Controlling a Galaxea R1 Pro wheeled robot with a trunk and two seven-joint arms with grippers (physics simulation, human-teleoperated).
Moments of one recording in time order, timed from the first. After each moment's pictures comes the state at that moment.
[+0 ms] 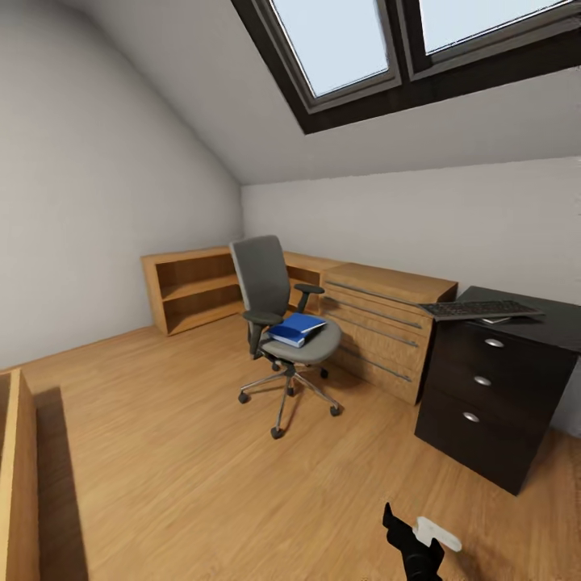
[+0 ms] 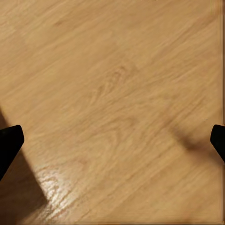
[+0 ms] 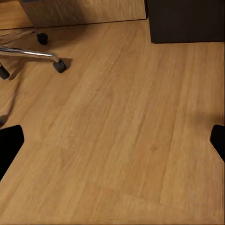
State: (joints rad) left arm -0.18 -0.10 -0.18 -0.36 0.17 -0.18 0.33; right arm -0.52 0.02 -0.13 0.02 -0.38 -0.64 0.00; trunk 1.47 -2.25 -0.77
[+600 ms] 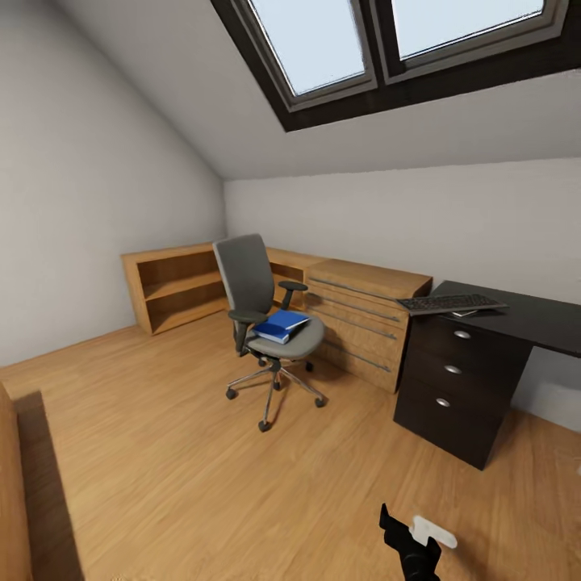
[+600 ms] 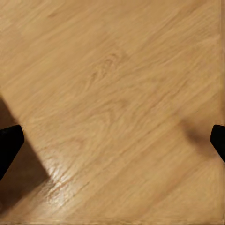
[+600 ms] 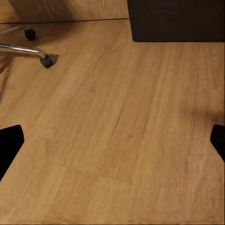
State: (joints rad) left arm -0.18 -0.09 -0.17 -0.36 0.19 -0.18 0.33; right arm -0.52 0.03 -0.13 0.02 -0.32 -0.63 -0.02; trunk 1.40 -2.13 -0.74
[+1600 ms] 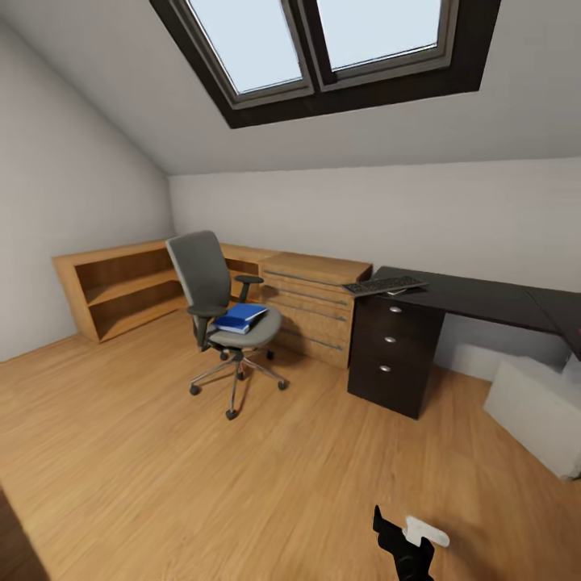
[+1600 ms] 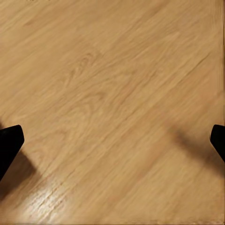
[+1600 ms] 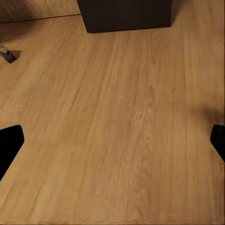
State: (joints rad) left arm -0.18 -0.09 -0.17 -0.36 0.26 -0.29 0.32; right arm -0.51 0.04 -0.13 0.02 -0.27 -0.63 -0.02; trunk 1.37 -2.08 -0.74
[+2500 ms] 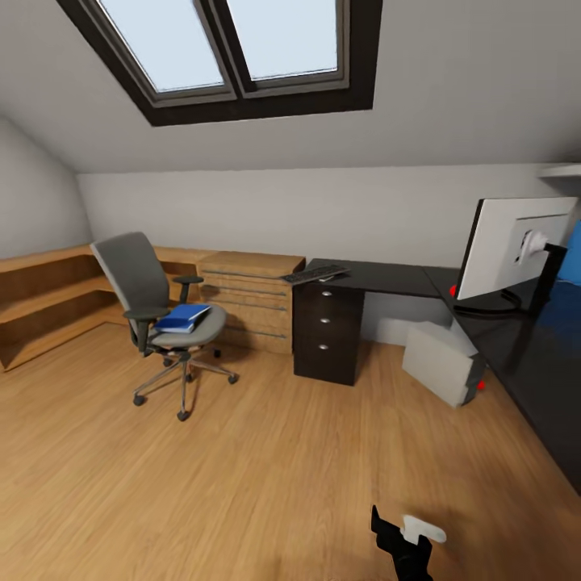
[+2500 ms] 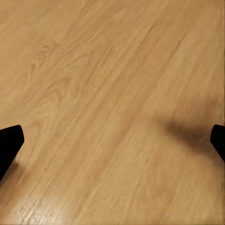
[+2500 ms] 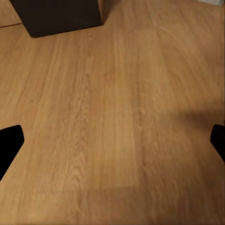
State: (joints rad) left arm -0.18 -0.09 -0.17 -0.35 0.26 -0.29 0.32; right arm -0.51 0.04 -0.13 0.02 -0.21 -0.63 -0.02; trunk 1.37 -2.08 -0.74
